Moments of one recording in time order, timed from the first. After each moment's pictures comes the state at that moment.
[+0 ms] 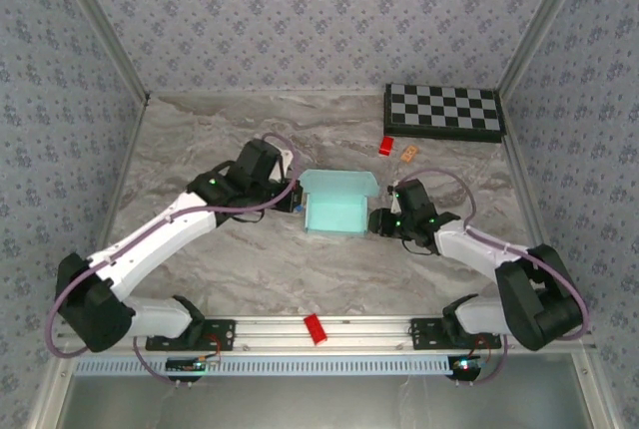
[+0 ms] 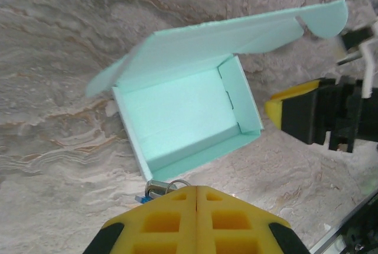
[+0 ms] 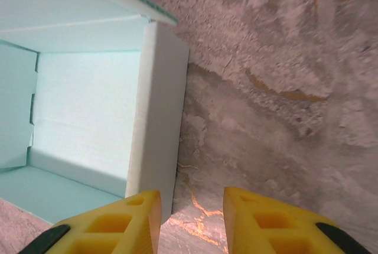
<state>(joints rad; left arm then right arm) -0.74 1.31 1.13 -0.64 0.14 -0.47 0.45 1.28 0.54 -0.16 -0.17 0.54</state>
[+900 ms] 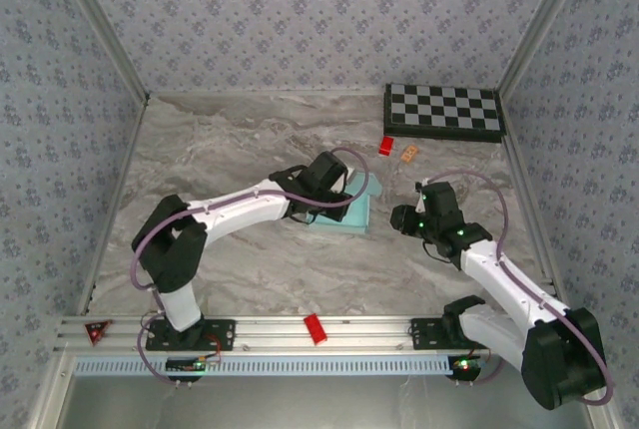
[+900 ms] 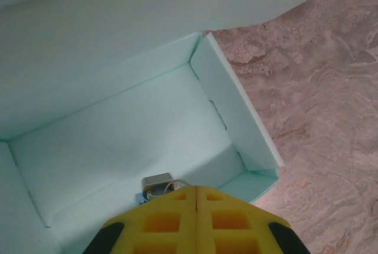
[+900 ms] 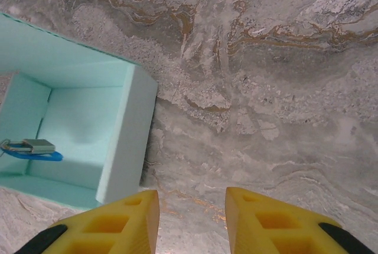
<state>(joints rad) -0.90 1.77 1.29 -0.45 0.07 -0.40 0.33 0.98 0.52 -0.34 -0.12 0.52</state>
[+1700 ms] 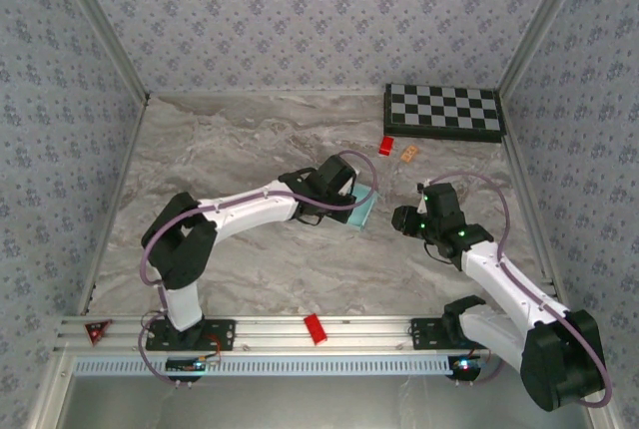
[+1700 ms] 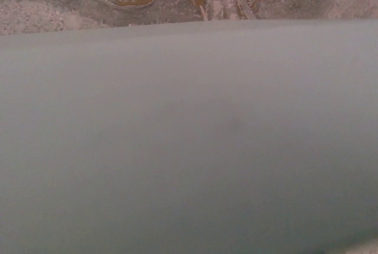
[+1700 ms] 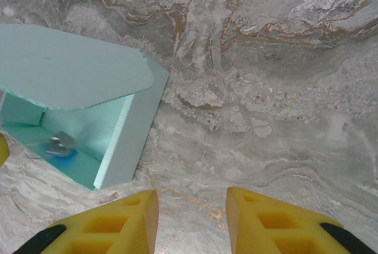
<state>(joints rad) -0.93 1.81 1.31 -0.45 -0.01 -0.40 0.32 0.97 0.51 -0.35 -0.12 0.52</state>
